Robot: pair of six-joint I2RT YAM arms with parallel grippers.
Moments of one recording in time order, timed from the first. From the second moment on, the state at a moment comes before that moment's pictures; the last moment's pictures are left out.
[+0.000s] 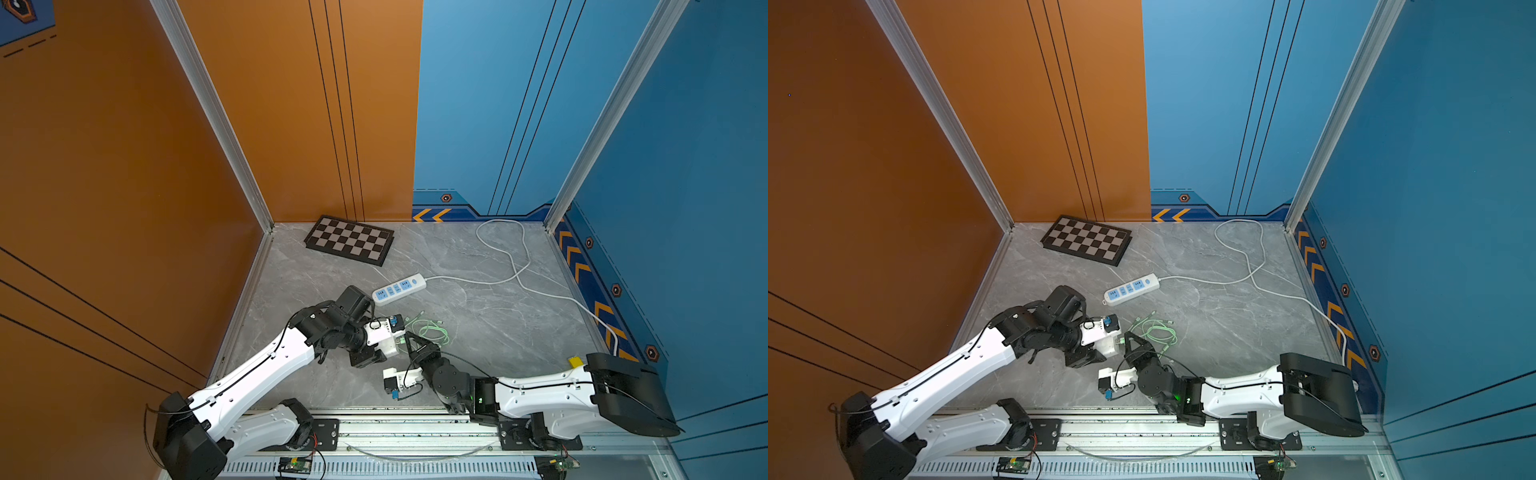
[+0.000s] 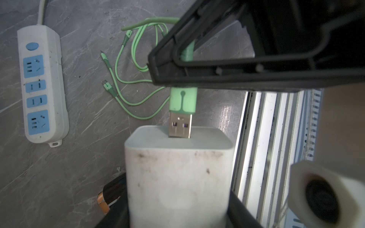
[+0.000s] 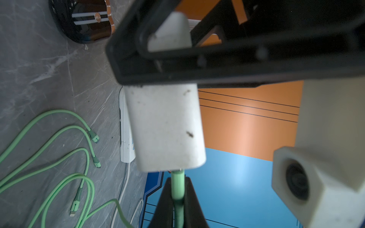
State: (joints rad) left arm -0.69 1.11 0.94 -0.91 0.31 0.53; right arm 1.40 1.39 0.50 0.66 0.83 -1.49
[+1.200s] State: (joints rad) left arm -0.70 1.14 0.95 -1.00 0.27 0.53; right arm 1.46 1.58 0.54 0.84 0.91 -1.51
